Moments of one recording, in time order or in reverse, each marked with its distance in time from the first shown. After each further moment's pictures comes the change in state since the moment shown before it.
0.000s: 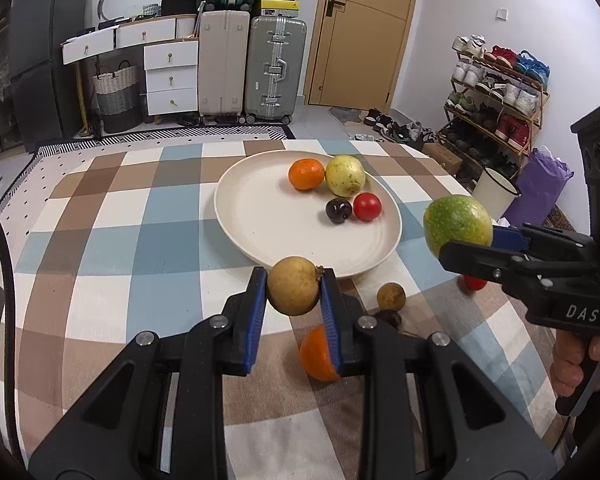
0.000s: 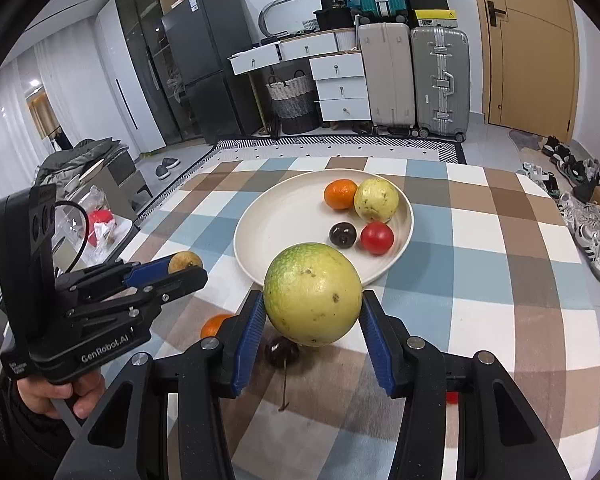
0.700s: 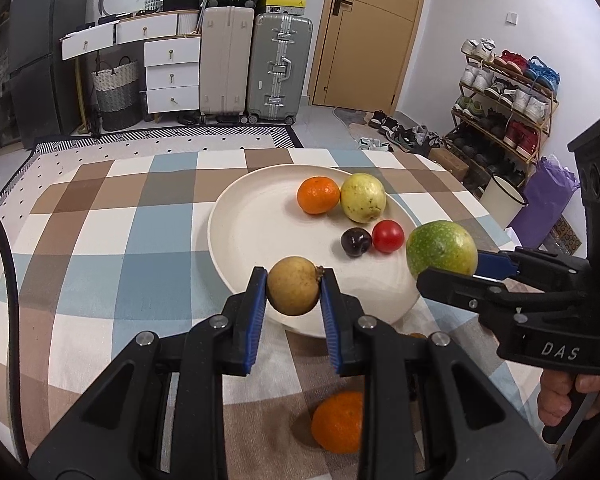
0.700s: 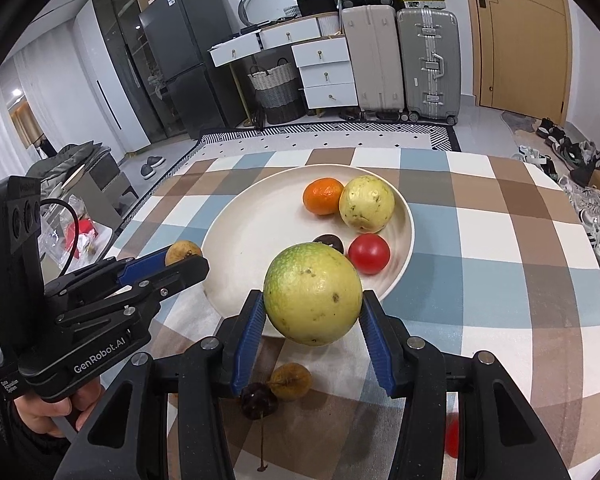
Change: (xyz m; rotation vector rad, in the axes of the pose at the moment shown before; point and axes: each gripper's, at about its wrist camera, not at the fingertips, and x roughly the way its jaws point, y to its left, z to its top) left arm 0.049 0.009 0.031 -0.015 0.007 0.005; right arm 0.052 -0.016 0.025 0.048 0.050 -0.027
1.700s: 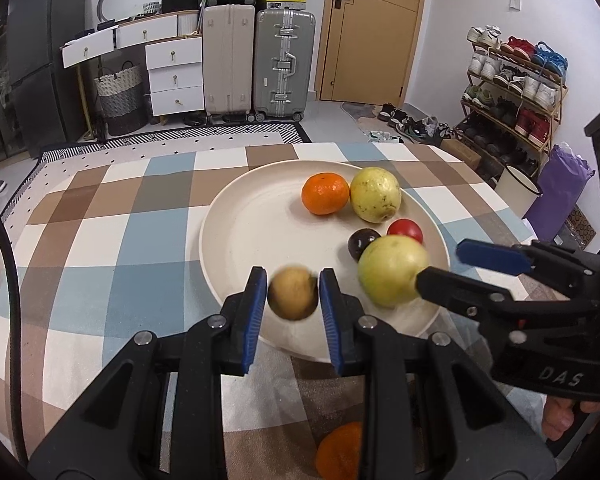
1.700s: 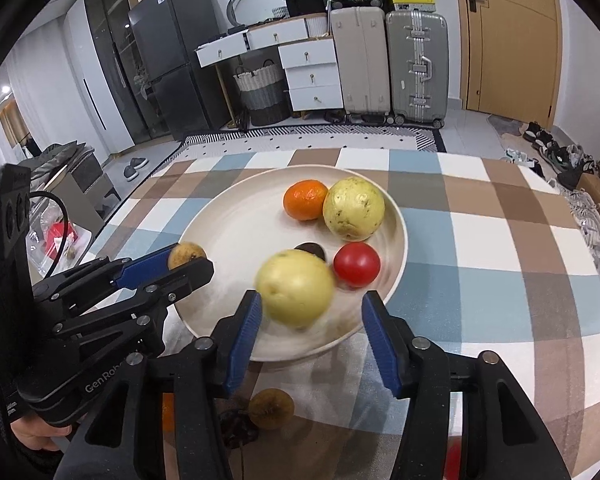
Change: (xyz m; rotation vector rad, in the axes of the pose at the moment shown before) left arm 0.030 -0.007 0.004 0.036 0.011 0.049; right arm 0.018 -0.003 0.003 -0.007 -0.023 -0.071
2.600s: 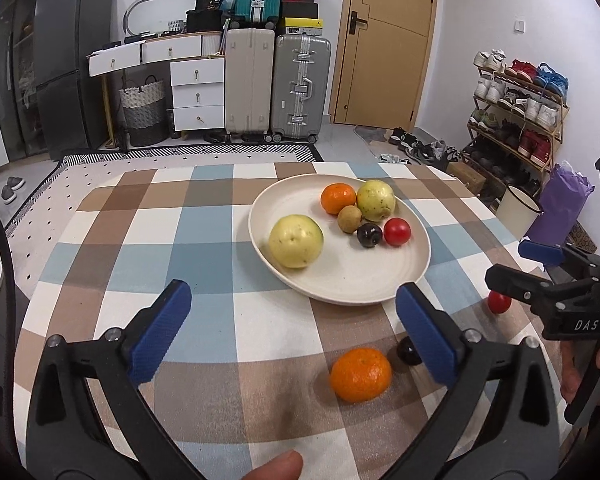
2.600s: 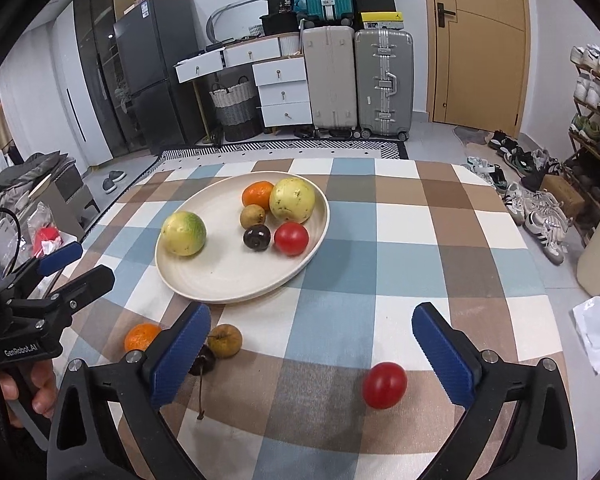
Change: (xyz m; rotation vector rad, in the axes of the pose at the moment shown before) left arm -0.086 0.014 -0.033 -0.038 -0.089 0.040; right arm -0.068 -0.027 -0.036 0.025 -0.058 -0.101
